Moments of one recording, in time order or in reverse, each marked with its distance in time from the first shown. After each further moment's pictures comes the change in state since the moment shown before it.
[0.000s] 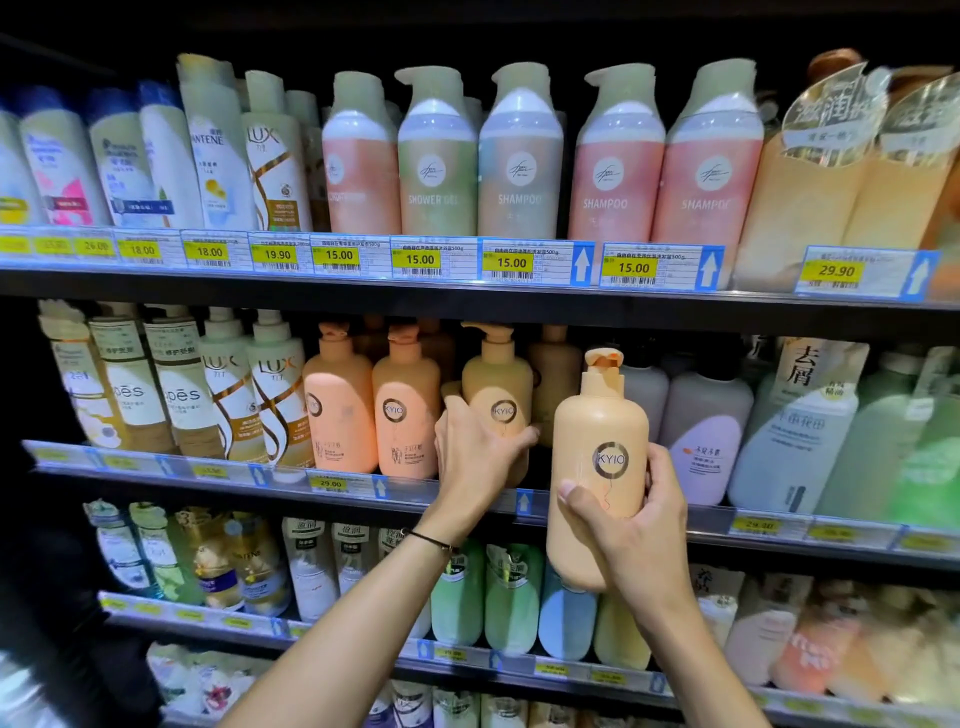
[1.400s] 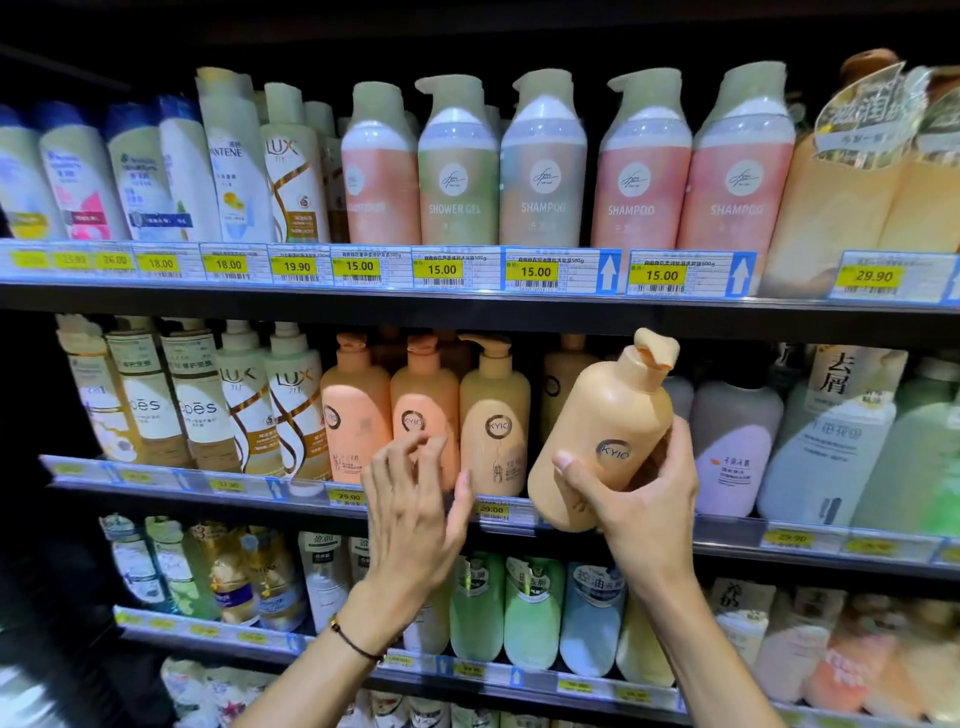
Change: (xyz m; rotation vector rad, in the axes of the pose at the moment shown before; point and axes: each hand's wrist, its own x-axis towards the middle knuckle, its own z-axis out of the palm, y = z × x) left_hand -0.013 -0.093 -0.055 0.500 0.351 0.702; right_hand 0.025 -0.009 0.030 0.094 0.093 -0.207
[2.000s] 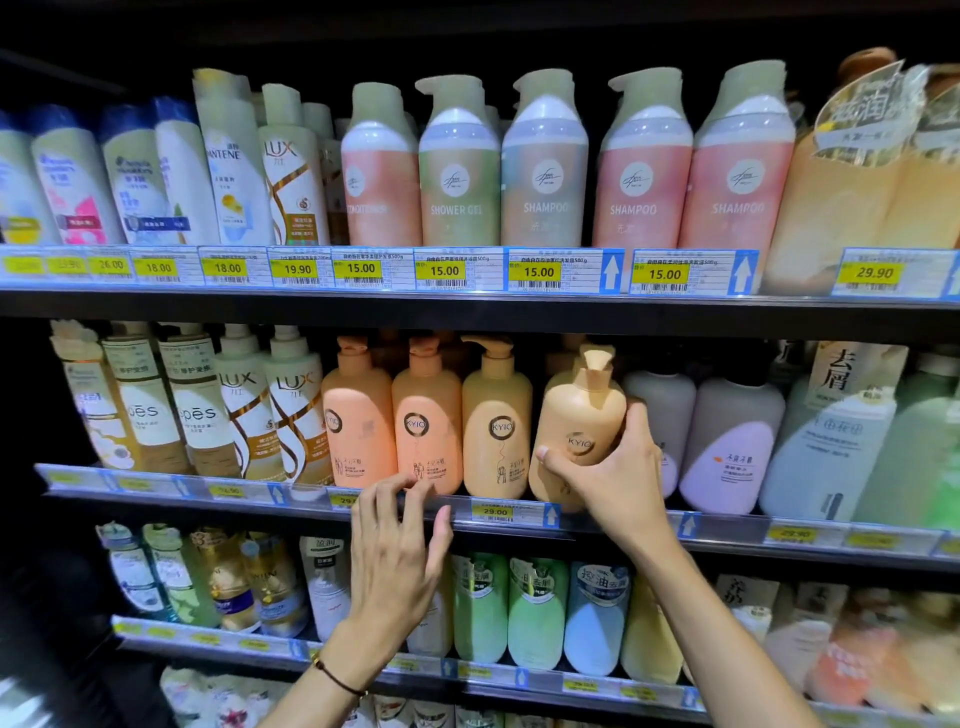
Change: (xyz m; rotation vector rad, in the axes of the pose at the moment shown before) left_hand -0.042 -0.033 0.006 0.039 -0.115 0.001; right_hand 0.025 0.037 0.017 -0.388 -0.145 0.100
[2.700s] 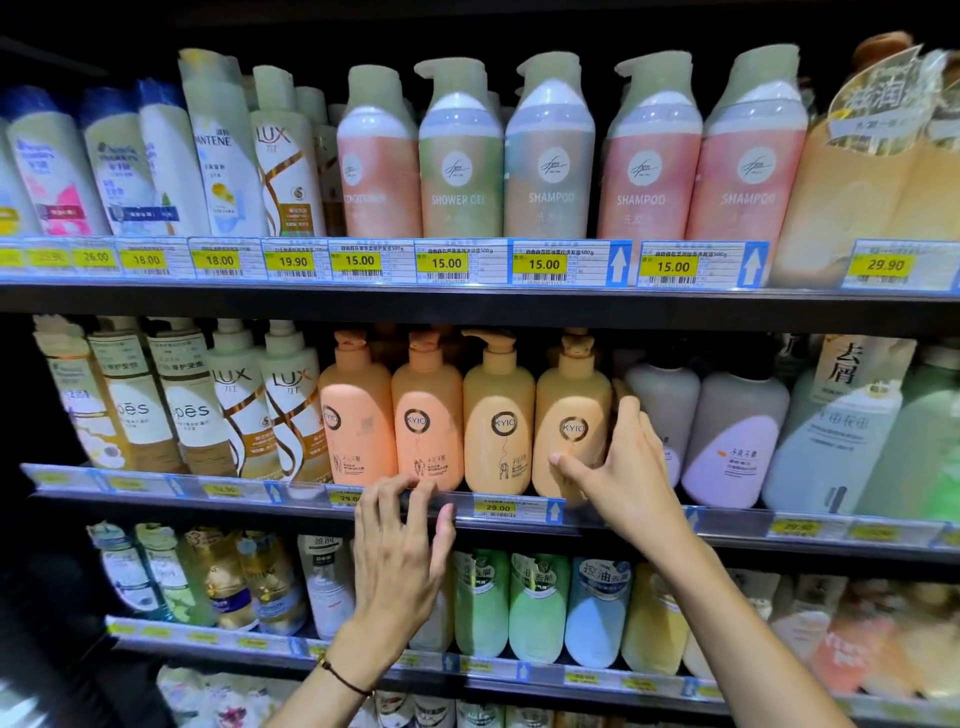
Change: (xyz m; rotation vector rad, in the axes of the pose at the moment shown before) left_hand -0.004 -0.002 0.008 -0.003 0.027 0.004; right_hand 0.002 0.001 -0.006 -0.320 -0.133 -0.042
